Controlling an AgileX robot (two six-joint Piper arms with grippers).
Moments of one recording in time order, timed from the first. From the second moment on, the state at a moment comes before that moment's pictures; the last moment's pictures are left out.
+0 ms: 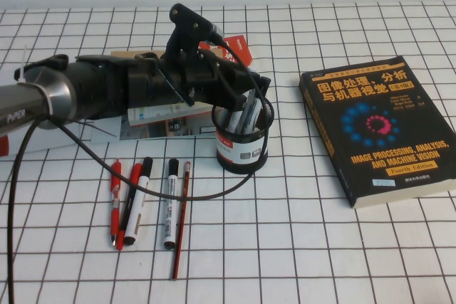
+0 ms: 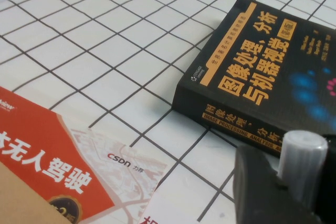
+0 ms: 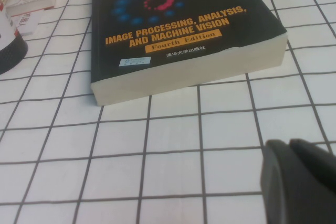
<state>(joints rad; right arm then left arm) 0.12 0.06 0.03 0.07 0.35 0.13 -0.38 1.99 -1.35 -1.69 0.58 1.91</state>
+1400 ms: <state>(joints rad) 0.12 0.06 0.03 0.07 0.35 0.13 -0.38 1.51 -1.35 -0.45 0.65 0.62</state>
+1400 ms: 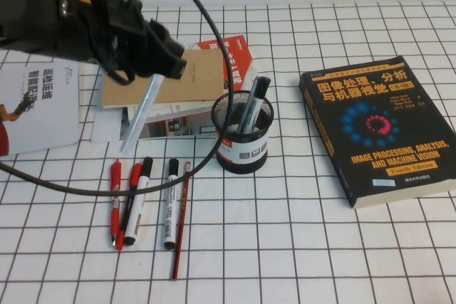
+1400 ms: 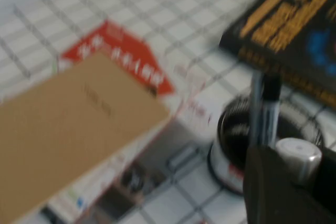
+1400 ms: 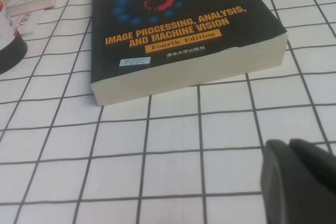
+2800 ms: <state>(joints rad) 0.12 0.06 0.03 0.07 0.35 0.13 -0.27 1.91 -1.35 -0.37 0.84 0.10</state>
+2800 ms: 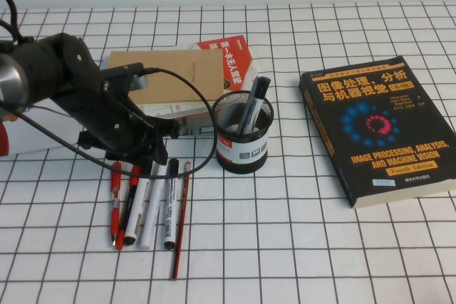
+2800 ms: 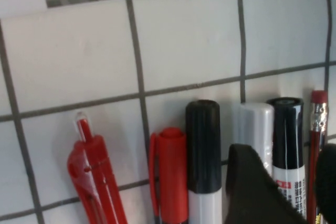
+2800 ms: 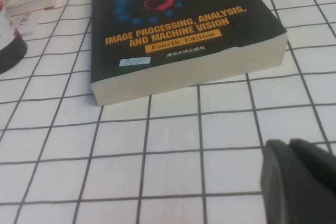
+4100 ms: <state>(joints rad) 0.12 0.06 0.03 0.07 0.35 0.13 -0.27 0.44 -0.57 -0.36 0.78 0.35</state>
